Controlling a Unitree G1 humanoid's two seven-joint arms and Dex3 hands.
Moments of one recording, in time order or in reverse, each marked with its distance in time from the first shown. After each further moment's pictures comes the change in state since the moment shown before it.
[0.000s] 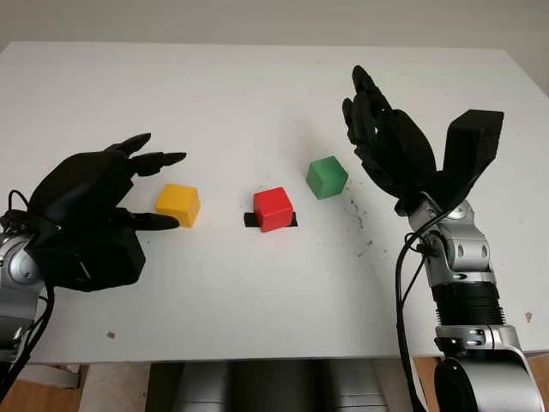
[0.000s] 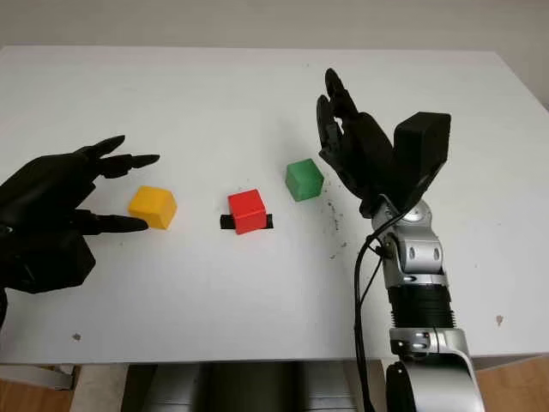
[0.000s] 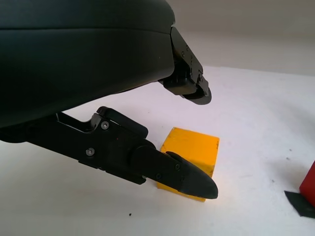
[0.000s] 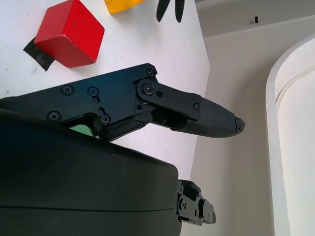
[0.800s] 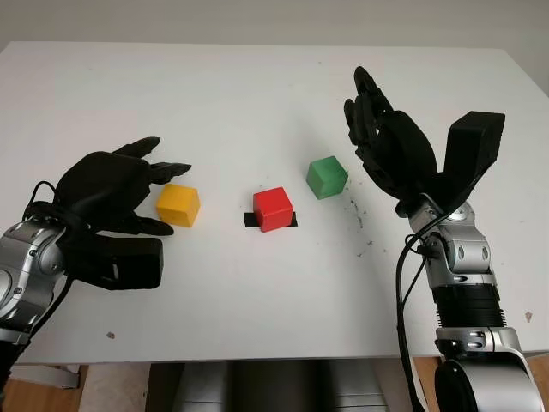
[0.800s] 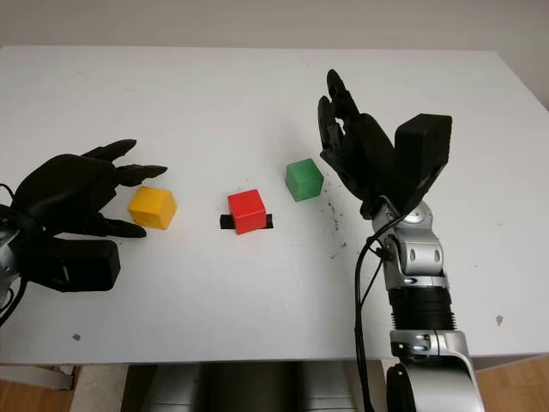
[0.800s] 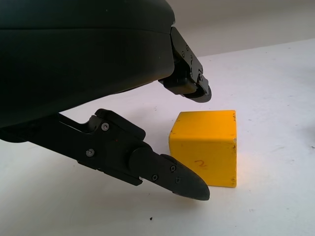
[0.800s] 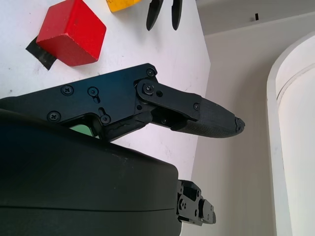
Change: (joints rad) left arm -0.085 0.018 -0.105 0.109 0.203 -0.047 0.046; right arm 0.007 0.004 -0.002 -0.003 0.001 0.000 -0.004
